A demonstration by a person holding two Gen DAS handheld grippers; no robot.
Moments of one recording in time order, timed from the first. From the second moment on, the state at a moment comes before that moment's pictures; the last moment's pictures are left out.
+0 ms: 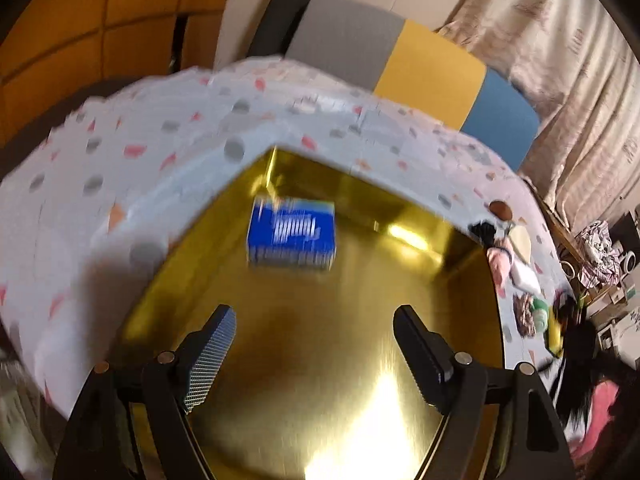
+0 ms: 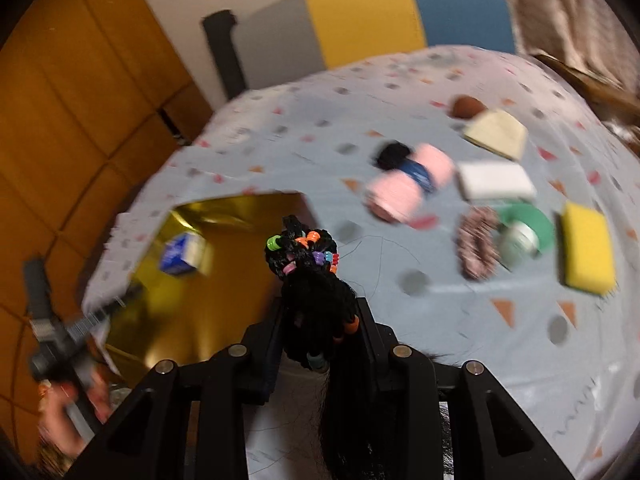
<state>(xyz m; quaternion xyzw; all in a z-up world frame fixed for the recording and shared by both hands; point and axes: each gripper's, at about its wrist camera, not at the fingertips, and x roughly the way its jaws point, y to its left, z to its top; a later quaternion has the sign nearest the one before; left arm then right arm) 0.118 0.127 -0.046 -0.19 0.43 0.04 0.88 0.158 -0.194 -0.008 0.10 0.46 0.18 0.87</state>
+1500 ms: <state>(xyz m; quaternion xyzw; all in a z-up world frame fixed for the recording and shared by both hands) 0.066 0.056 -0.038 -0.16 0.41 -0.10 0.89 0.173 -0.143 -0.032 0.00 0.43 0.16 0.89</state>
